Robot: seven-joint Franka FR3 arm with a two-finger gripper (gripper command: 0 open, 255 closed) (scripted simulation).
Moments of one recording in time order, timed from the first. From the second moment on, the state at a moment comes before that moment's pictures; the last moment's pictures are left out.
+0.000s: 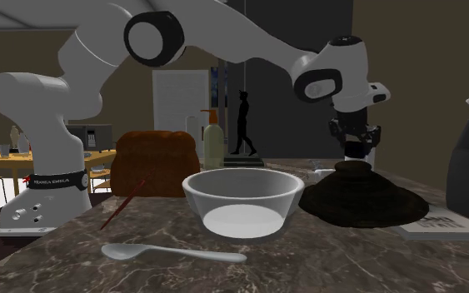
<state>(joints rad) -0.45 0.91 0.43 -1.16 0.28 2.40 -0.82</state>
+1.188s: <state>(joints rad) -0.57 0.69 0.47 -1.35 0.34 2.34 -0.85</state>
